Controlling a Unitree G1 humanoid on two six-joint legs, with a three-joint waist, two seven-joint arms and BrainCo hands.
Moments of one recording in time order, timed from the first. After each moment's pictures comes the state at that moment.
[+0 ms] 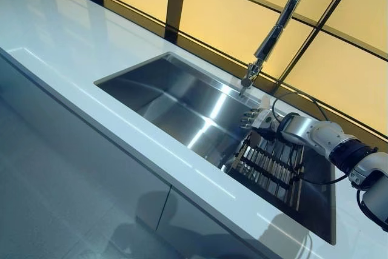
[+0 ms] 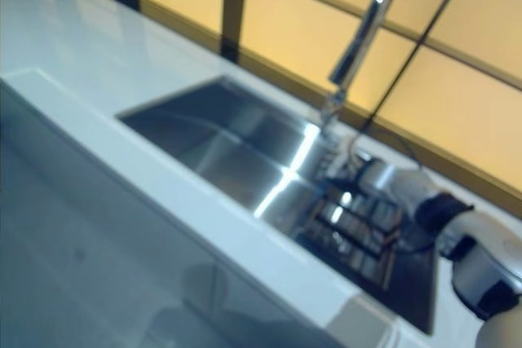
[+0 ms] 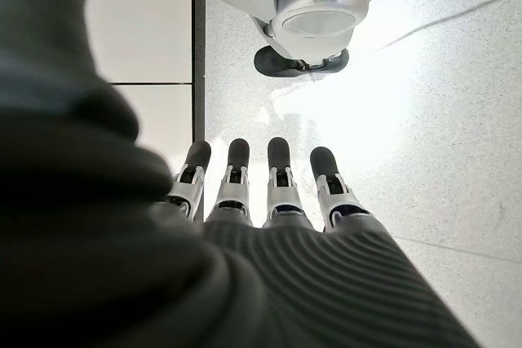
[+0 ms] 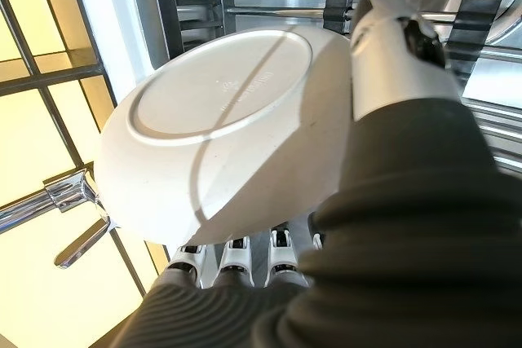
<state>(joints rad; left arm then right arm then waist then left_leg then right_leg) 0.03 0.49 -0.28 0.96 0.06 -0.08 0.02 -1.23 -0.92 0.97 0.64 -1.00 -0.34 0.10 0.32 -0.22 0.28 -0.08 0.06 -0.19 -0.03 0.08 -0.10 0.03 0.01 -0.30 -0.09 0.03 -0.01</state>
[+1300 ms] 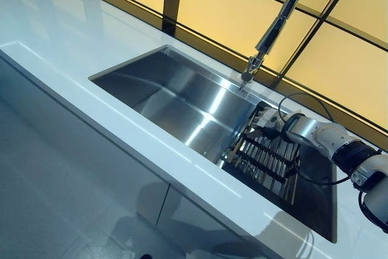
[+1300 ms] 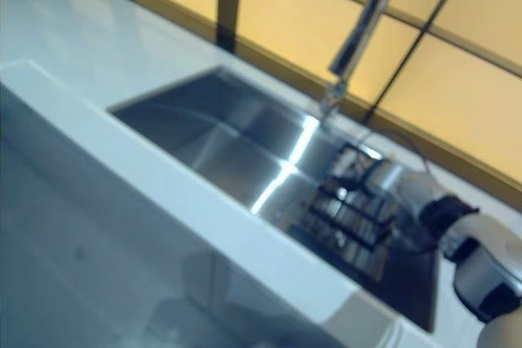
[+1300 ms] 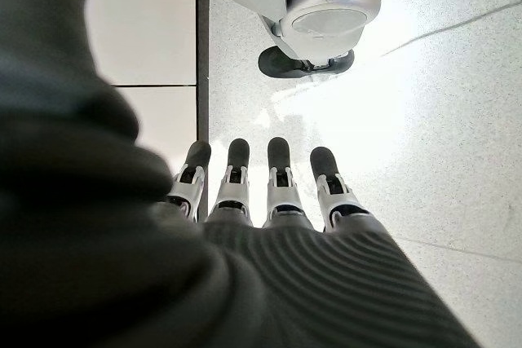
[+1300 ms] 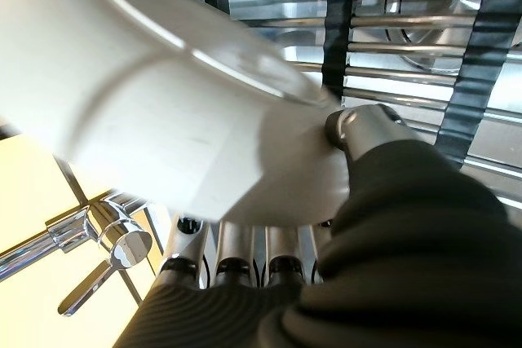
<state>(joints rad) 0.02 0.49 -0.28 0.94 0.05 -0.08 0.02 -1.21 -0.92 0.95 0.68 -1.01 -0.33 0.07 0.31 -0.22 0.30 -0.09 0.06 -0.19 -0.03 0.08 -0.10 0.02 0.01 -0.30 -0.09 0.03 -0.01</state>
